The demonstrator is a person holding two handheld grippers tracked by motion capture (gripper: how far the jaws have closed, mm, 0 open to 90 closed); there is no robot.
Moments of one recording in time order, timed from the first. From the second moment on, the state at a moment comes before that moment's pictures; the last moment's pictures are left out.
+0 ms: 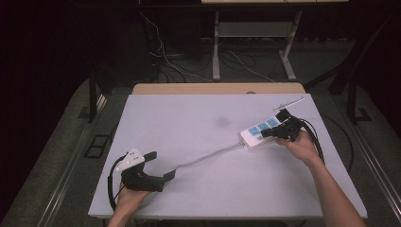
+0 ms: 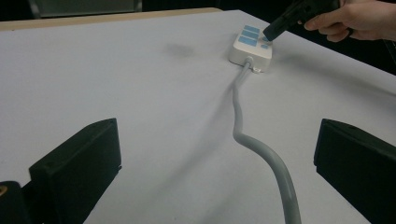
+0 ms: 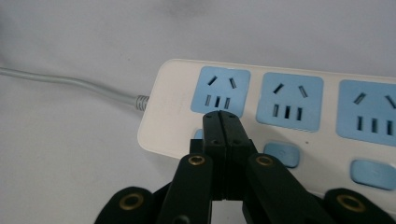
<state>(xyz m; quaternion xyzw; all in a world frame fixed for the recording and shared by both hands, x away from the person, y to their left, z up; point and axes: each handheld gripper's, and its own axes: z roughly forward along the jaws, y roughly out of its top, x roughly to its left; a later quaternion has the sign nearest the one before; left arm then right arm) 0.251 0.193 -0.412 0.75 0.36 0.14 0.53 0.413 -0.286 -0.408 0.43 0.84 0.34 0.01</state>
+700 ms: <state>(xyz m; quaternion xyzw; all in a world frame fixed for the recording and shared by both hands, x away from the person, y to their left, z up) 0.251 0.193 -0.412 0.76 0.36 0.13 0.53 0.418 -0.306 -0.388 0.44 0.83 0.33 0.04</state>
